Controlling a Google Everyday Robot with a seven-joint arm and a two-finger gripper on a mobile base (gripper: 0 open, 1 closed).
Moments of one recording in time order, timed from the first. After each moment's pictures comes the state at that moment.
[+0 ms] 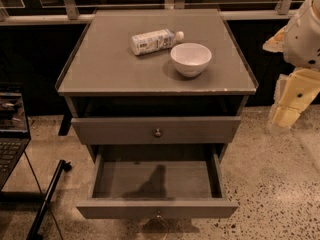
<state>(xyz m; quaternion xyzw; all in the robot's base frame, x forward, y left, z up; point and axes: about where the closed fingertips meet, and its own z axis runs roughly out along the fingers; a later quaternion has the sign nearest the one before) 0.438 -0.217 0.976 -0.60 0.78 -0.03 0.16</state>
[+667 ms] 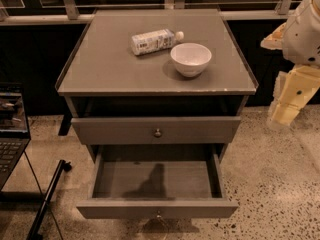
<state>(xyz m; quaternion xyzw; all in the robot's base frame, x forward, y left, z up) 0.443 -0.215 0.978 -0.61 0.77 -0.03 0.17</state>
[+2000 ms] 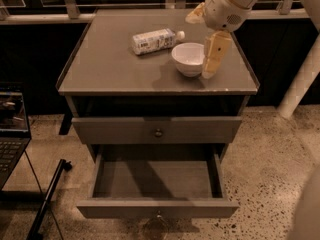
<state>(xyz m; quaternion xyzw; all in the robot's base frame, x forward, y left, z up) 0.624 -0.121 0.951 -0.74 0.63 0.03 0.24</state>
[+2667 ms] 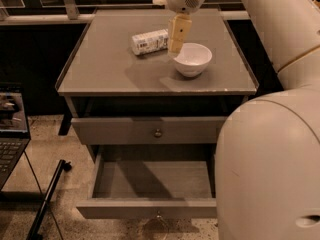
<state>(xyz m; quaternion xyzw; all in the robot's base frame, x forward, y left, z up) 0.703 -0.038 0.968 -0.76 0.59 0.01 0.27</state>
